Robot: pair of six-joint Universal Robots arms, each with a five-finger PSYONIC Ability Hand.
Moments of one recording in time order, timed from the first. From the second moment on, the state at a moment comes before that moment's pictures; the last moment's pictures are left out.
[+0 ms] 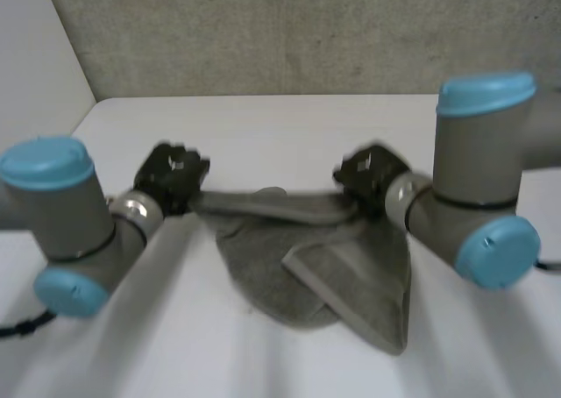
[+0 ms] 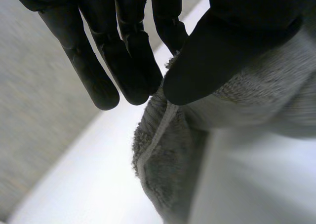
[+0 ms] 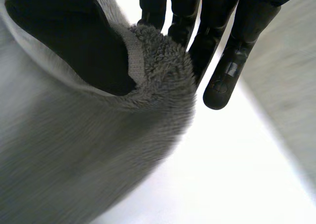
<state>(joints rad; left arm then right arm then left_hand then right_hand) 4.34 -2.08 -1.49 3.39 -1.43 3.69 2.09 -0.96 1.09 0.26 1.48 2.49 1.19 1.22 1.22 1.22 1.03 0.95 1.17 1.16 1.19 0.96</state>
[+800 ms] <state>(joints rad) 4.33 -1.98 -1.77 3.61 -1.54 3.58 1.95 -0.97 1.22 0.21 1.16 2.16 1.19 1.22 1.22 1.22 1.04 0.73 0.86 0.86 0.86 0.70</state>
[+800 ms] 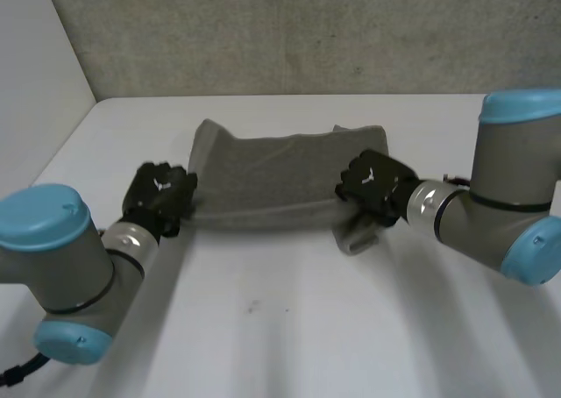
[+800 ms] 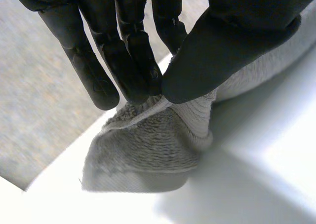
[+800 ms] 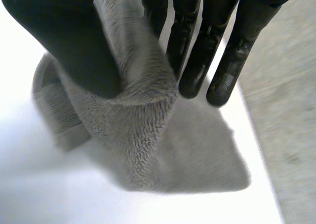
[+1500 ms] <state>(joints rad) 4.37 -1.86 -1.79 3.60 -1.54 3.57 1.90 -1.23 1.67 -0.07 1.32 3.26 1.19 1.22 1.22 1.22 1.04 0.26 0.29 0.27 0.29 0.09</state>
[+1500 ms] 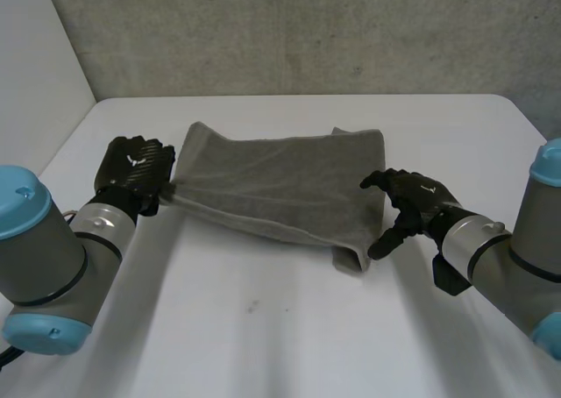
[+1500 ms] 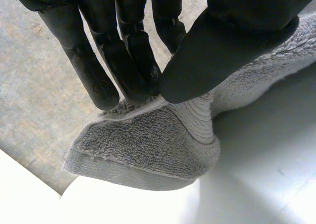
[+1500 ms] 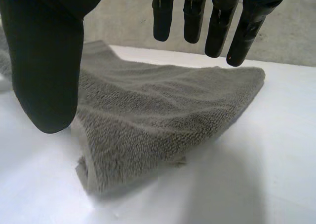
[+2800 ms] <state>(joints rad) 4.34 -1.80 -1.83 3.49 -1.54 3.58 1.97 -1.32 1.45 0.12 1.38 2.68 1.19 1.22 1.22 1.22 1.04 0.98 1.18 1.18 1.19 0.97</state>
